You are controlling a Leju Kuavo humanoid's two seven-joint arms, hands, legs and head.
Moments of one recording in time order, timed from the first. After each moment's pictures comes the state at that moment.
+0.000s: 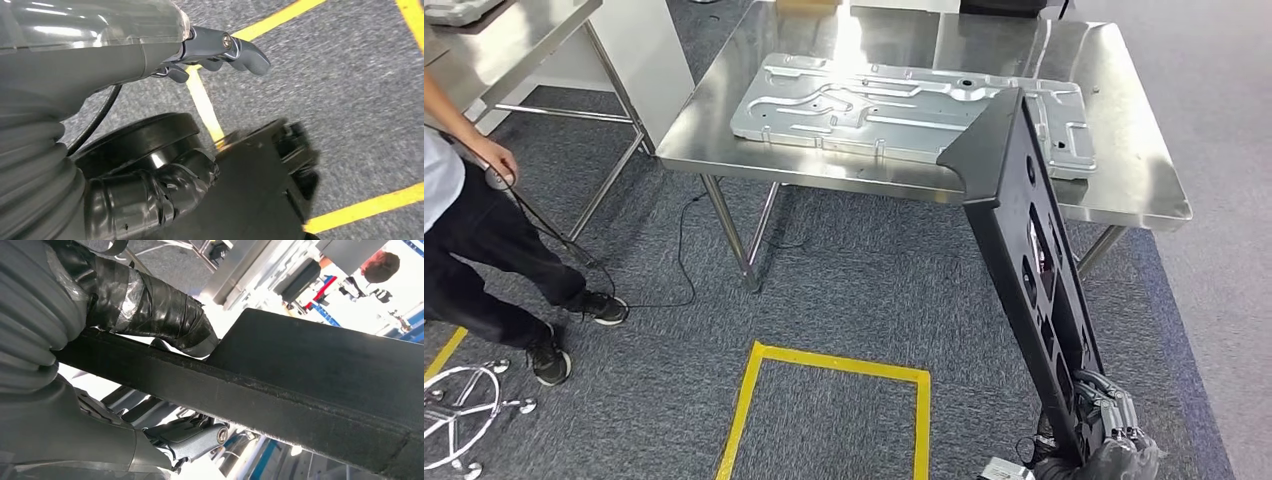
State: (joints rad) left arm -0.06 -0.23 0.95 -0.21 -1.30 0.20 -0.43; right arm 0.38 0.25 -0.01 -1.92 0.70 -0.69 -0.59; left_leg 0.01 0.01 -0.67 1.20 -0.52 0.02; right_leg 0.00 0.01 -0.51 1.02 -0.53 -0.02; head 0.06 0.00
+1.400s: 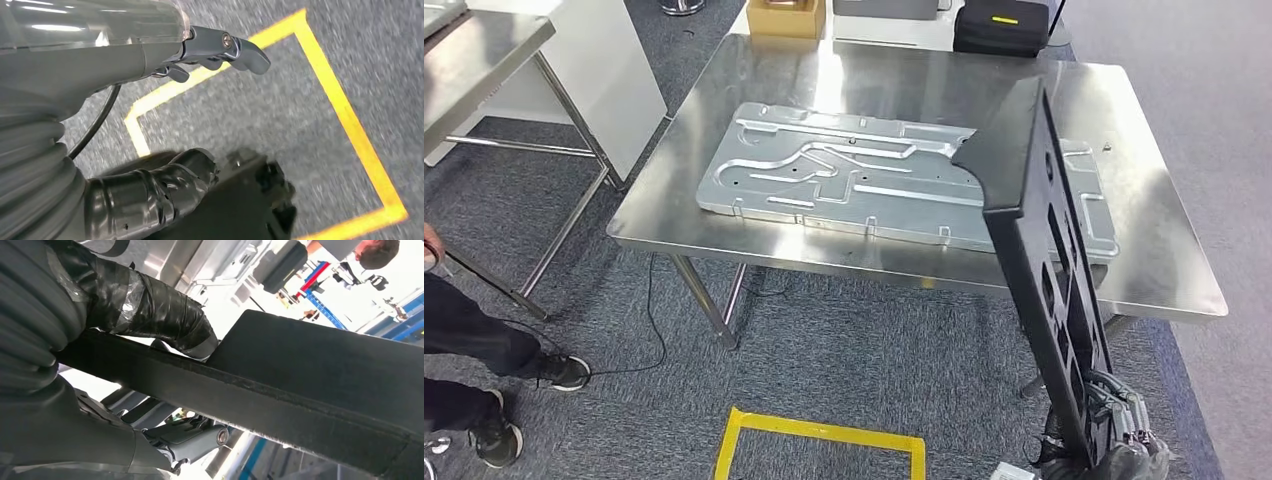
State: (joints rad) left arm -0.06 -0.22 0.95 -0.21 -1.31 0.21 -0.43; right arm 0.38 0.24 -0.03 -1.94 0.63 -0.69 -0.65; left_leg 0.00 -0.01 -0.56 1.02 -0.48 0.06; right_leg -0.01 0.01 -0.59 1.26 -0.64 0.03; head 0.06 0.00
